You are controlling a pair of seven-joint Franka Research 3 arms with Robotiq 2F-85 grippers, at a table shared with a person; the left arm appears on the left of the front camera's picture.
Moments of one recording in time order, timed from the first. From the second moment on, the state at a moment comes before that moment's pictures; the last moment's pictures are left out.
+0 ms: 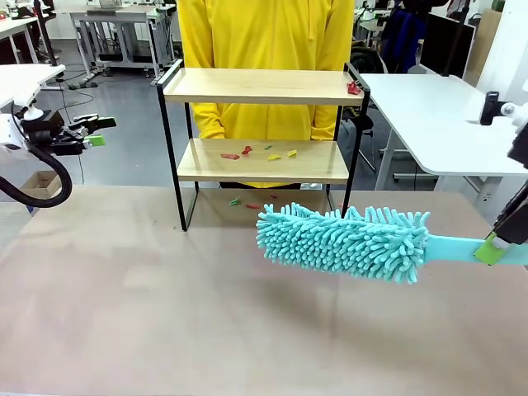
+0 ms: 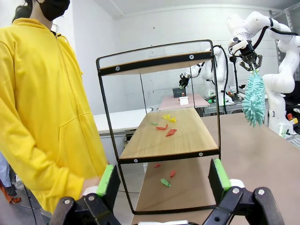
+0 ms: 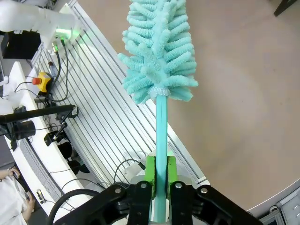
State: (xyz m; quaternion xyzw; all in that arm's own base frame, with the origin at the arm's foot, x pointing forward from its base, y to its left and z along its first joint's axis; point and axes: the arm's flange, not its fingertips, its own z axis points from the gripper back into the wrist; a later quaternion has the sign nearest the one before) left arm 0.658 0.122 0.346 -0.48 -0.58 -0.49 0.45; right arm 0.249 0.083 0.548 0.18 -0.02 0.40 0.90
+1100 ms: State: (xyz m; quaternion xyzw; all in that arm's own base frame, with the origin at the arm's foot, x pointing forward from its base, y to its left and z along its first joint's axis) left arm 0.658 0.122 0.346 -0.48 -0.58 -0.49 0.45; right arm 0.249 0.083 0.548 0.18 -0.02 0.40 0.90
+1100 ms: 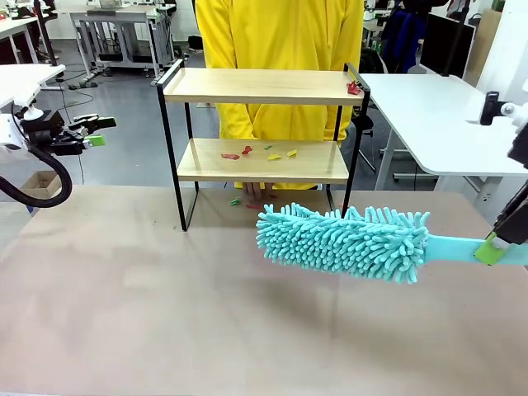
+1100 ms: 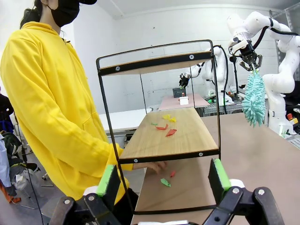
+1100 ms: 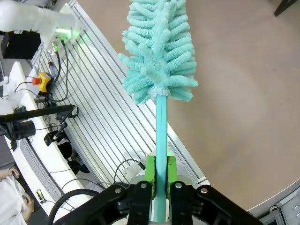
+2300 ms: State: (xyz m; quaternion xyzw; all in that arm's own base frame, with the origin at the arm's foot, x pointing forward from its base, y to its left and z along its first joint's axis) left arm 0.658 0.122 0.346 -0.48 -0.58 -0.49 0.45; right arm 0.249 0.083 0.548 0.18 -0.02 0.40 0.90
